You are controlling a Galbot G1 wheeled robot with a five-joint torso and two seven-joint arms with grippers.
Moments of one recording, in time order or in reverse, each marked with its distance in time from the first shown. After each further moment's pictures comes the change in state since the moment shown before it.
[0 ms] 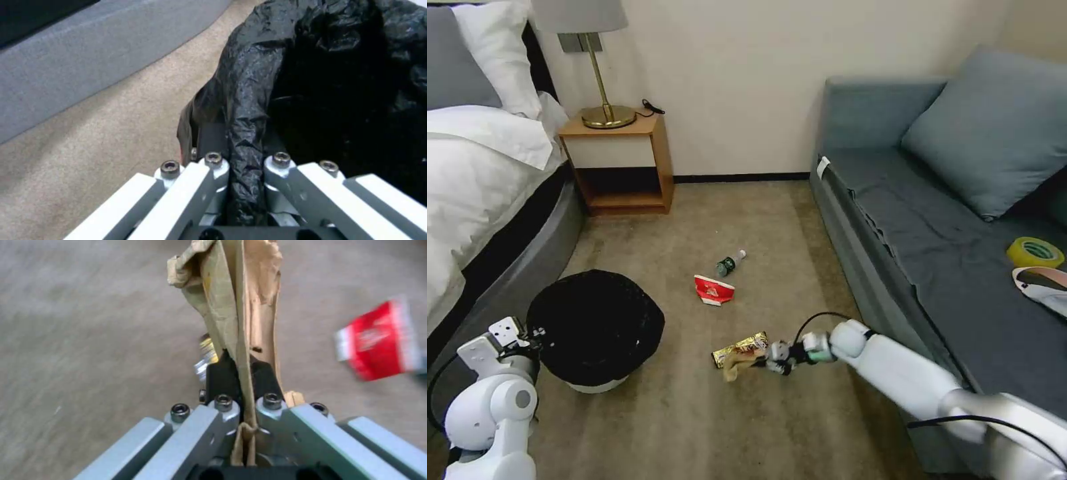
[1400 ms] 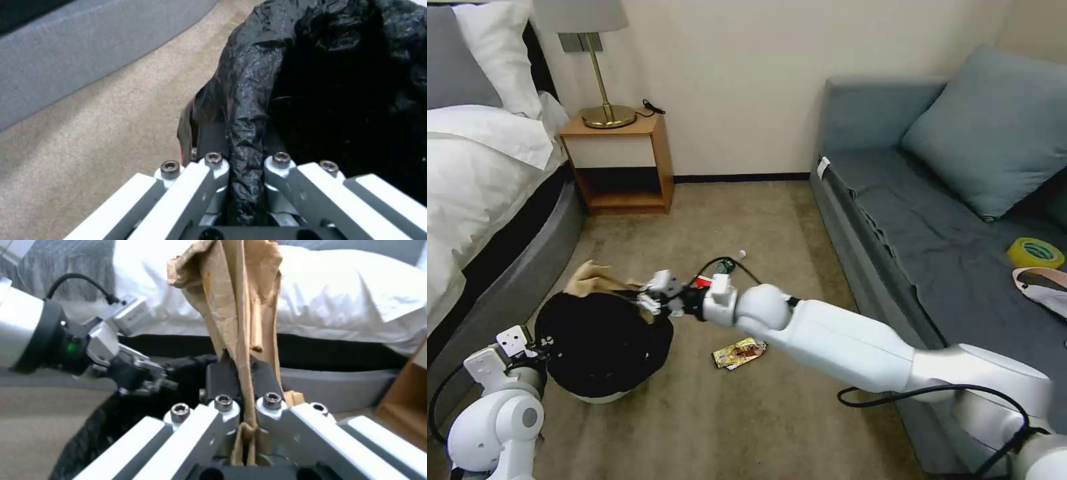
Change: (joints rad) left arm 0.062 -0.057 0.017 -0.091 0.026 0.006 0.004; right arm 0.204 0.264 -0.267 0.468 0.416 -0.227 0.524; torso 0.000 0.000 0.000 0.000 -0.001
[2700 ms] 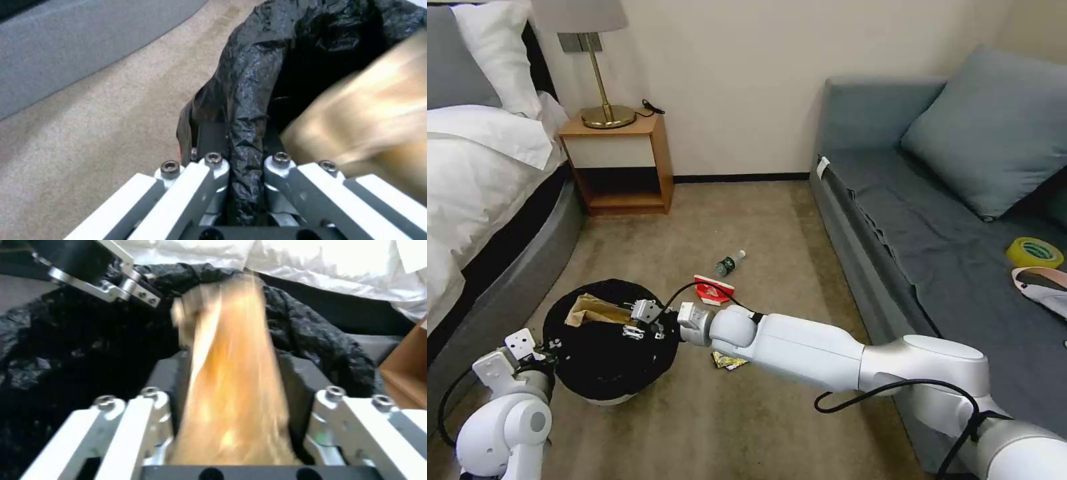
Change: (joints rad) left arm 0.011 -0.025 0.017 -0.014 0.024 0.003 0.012; right arm 0.030 0.112 -0.142 -0.242 -0.063 0.062 0.050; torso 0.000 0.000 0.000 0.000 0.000
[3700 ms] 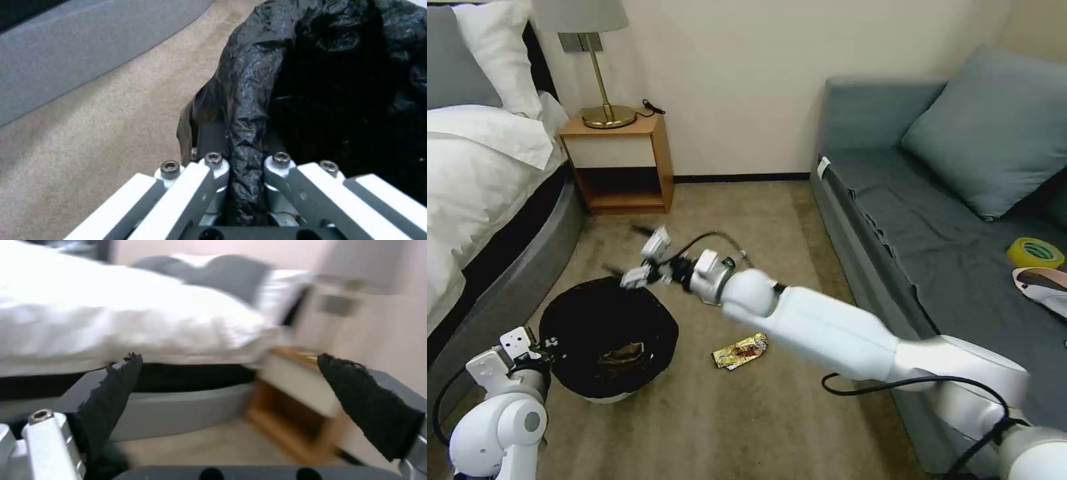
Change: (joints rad) left arm 0.003 0.015 -0.019 -0.008 -0.026 0.001 -0.001; right arm -0.063 -0.202 0.405 0.366 -0.051 -0.165 0.244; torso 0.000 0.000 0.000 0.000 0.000
